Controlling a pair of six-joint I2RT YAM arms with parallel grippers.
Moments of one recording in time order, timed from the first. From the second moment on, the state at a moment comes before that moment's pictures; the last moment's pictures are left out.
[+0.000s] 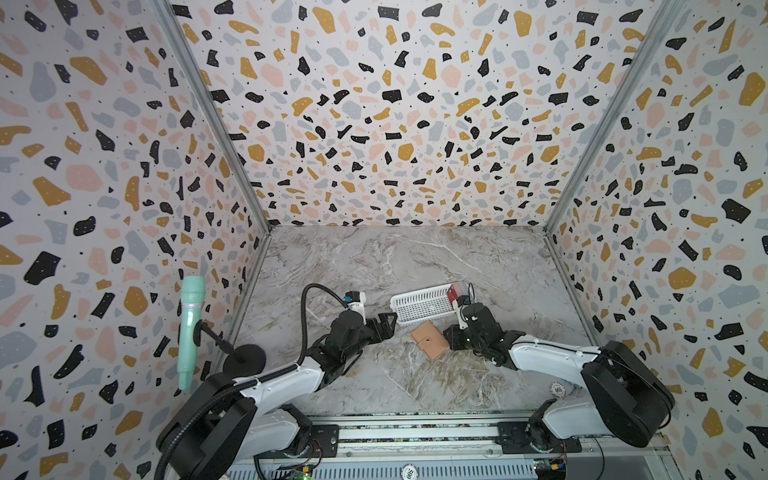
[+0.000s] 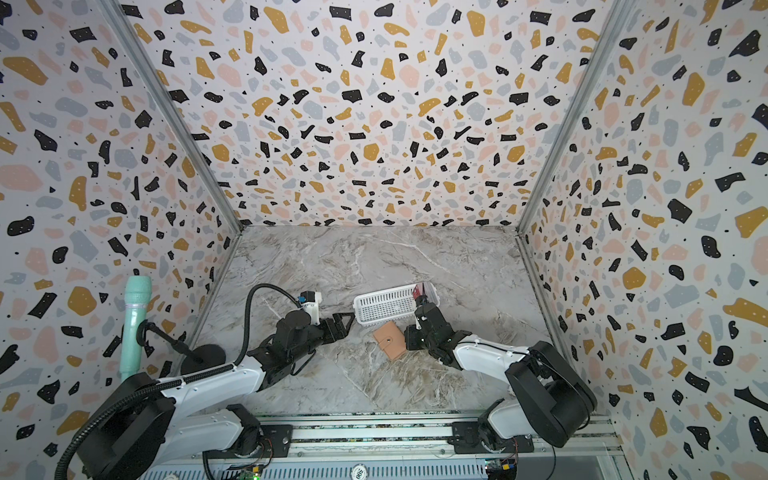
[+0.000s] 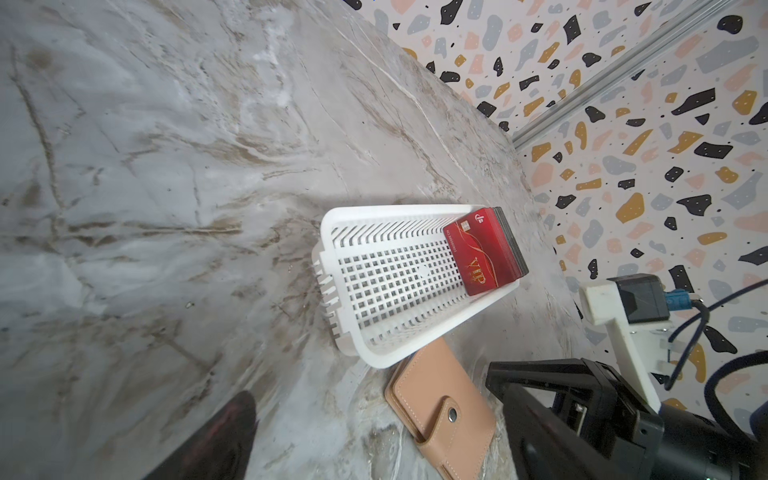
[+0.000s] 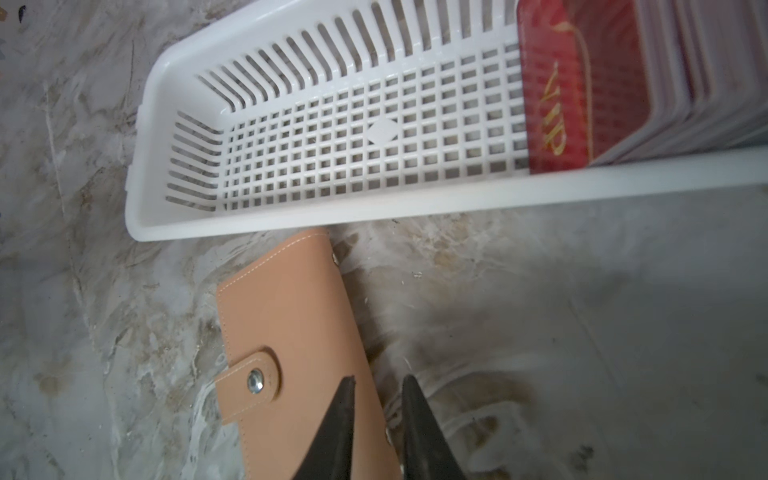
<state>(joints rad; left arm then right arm) -0.64 1.21 0.37 0.38 0.03 -0.77 0.65 1.40 0.54 0.05 -0.07 0.51</state>
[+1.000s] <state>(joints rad) -0.65 1.20 0.37 0.40 0.04 -0.74 0.73 1.67 0.74 0.08 -0.06 0.51</state>
